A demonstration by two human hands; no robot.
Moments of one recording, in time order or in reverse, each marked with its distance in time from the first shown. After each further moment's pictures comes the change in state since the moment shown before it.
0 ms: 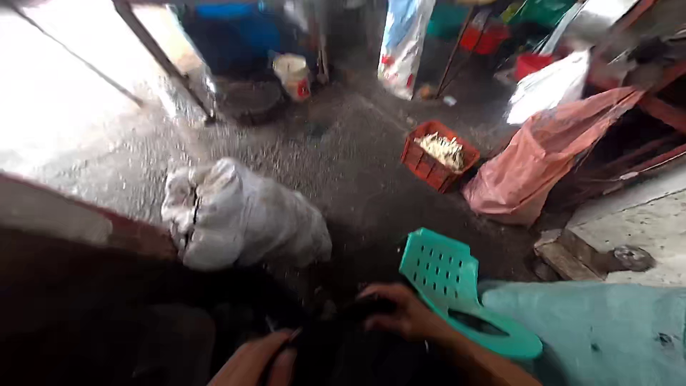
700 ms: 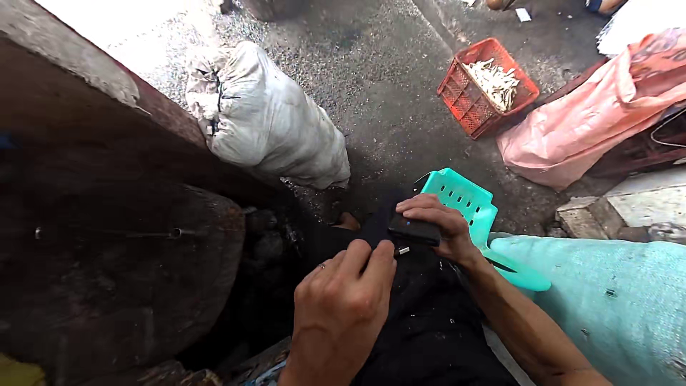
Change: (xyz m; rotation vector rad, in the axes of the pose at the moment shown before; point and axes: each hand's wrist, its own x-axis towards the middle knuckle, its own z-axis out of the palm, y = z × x) left_hand -0.041 0.035 0.084 0.207 0.223 0.192; right_hand -0.040 0.014 -0.007 -0.301 0.043 -0.261
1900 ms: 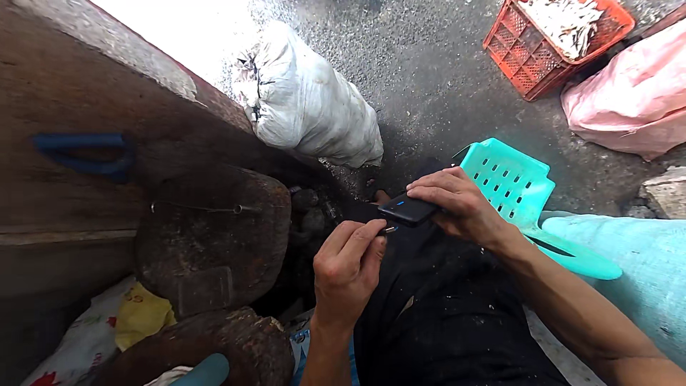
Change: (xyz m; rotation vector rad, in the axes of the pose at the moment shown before) left_hand -0.029 -0.042 0.023 -0.322 0.131 -0.112; right_hand 0.025 -0.019 0.016 -0.286 -0.158 0.003
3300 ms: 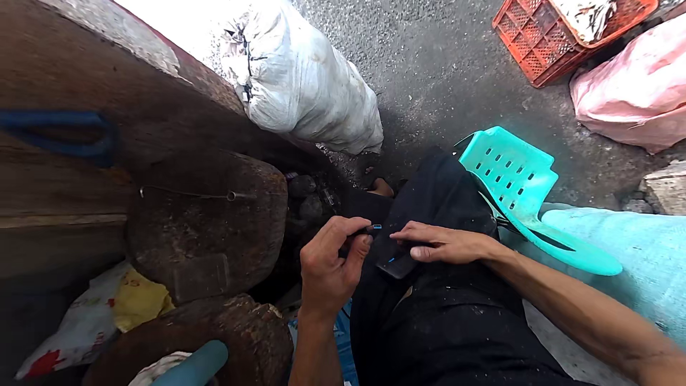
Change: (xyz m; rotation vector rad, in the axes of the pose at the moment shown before) left_hand -0.016 -0.028 -0.006 -0.236 -0.055 -0.131; right_hand -0.064 0.011 0.056 0.737 -0.780 0.377
